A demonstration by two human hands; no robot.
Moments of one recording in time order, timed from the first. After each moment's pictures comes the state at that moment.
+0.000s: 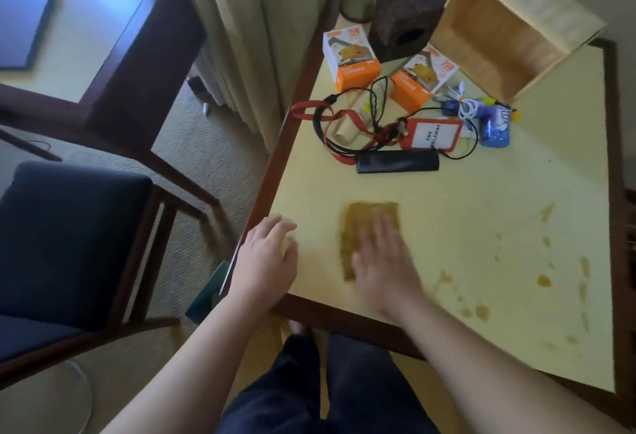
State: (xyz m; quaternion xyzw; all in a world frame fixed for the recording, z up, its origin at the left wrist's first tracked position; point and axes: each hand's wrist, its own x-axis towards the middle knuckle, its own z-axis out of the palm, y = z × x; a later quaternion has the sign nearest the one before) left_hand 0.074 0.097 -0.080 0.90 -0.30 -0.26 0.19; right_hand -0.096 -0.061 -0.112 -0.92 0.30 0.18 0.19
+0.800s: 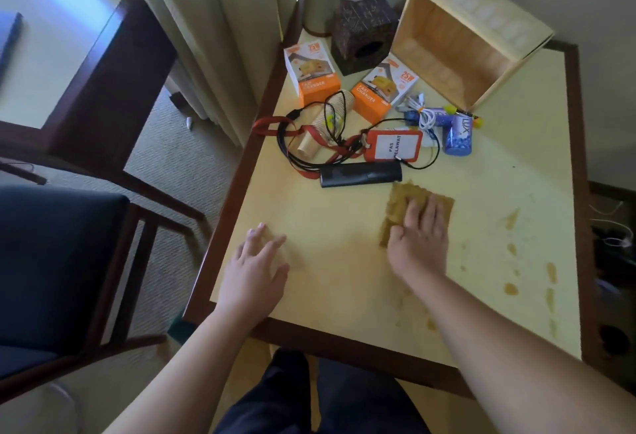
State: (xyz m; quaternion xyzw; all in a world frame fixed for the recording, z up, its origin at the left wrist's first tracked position) left_hand 0.051 0.058 -0.094 0.89 -0.35 -0.28 0.08; right_hand -0.122 -0.180 -0.122 -0.82 0.53 0.14 0.16
